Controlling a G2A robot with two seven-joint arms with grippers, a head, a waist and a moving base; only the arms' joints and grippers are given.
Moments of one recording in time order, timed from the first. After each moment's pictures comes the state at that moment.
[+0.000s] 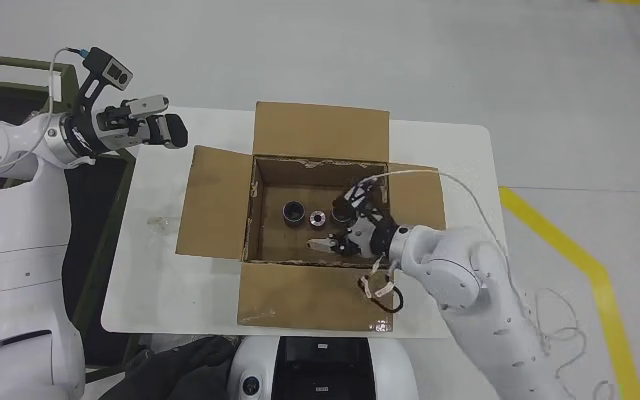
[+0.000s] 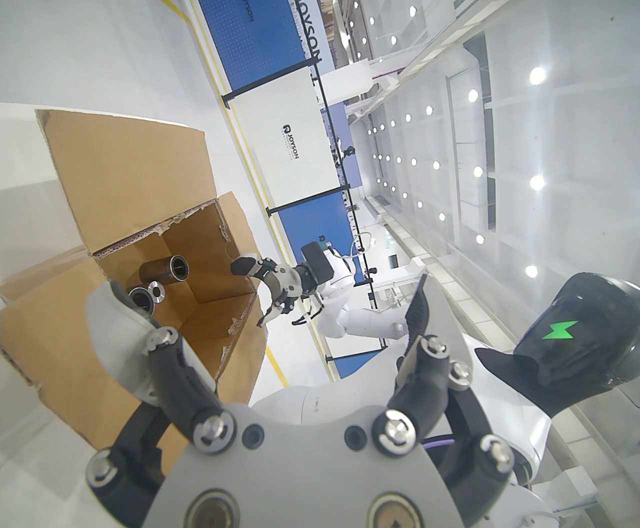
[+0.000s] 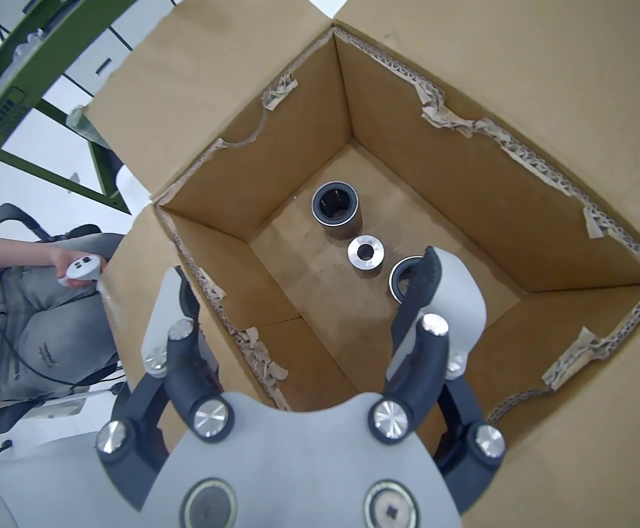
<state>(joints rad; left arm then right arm) 0.93 -0.90 -1.69 -1.39 -0.52 -0.05 -1.47 -1.28 -1.27 1.11 -2.01 -0.83 -0.26 0.95</state>
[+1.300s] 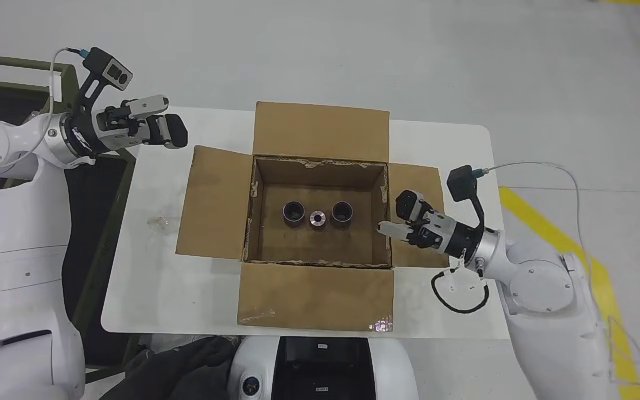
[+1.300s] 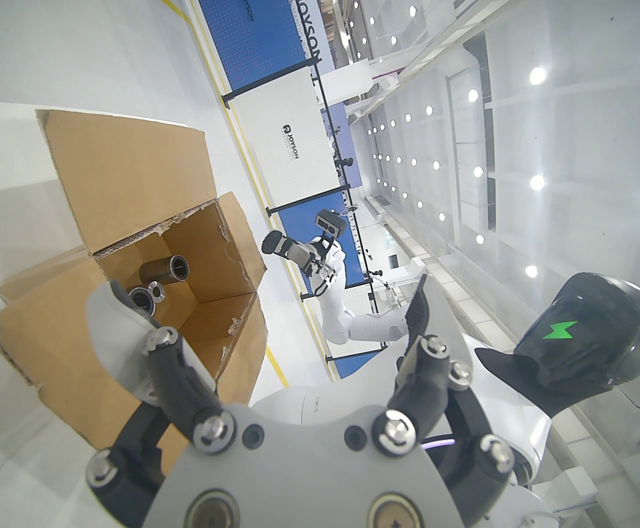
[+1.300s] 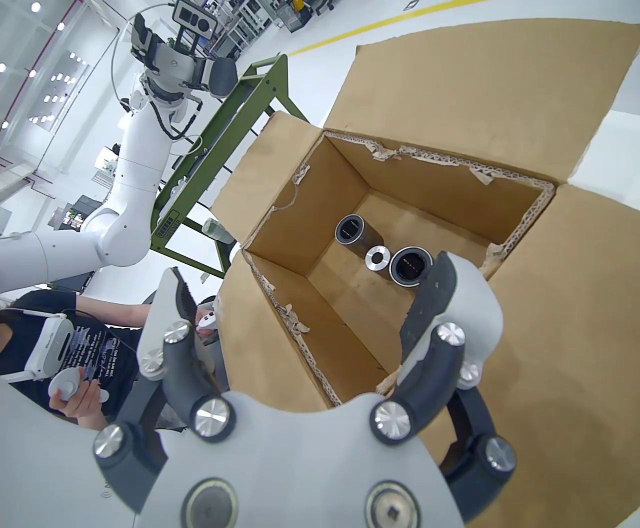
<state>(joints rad) 0.93 -0.90 -1.69 -1.39 -0.52 -0.05 -1.47 -1.45 -1.20 1.48 -1.96 -0.26 -0.43 0.92</state>
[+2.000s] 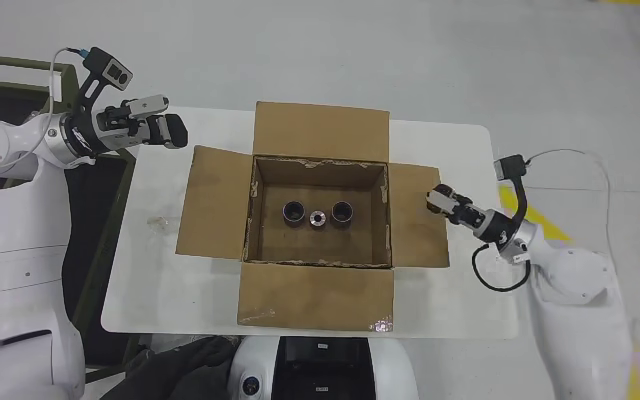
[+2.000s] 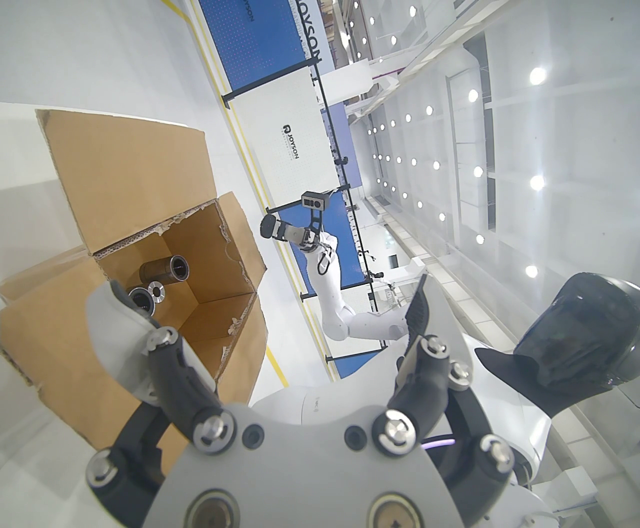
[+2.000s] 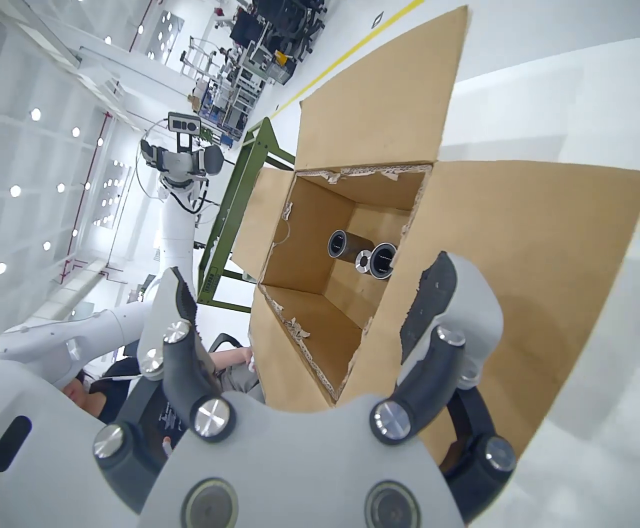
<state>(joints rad) 0.93 -0.90 -1.69 -1.39 -0.52 -0.05 -1.47 -1.43 -1.18 1.63 -1.78 0.06 -0.28 0.97</state>
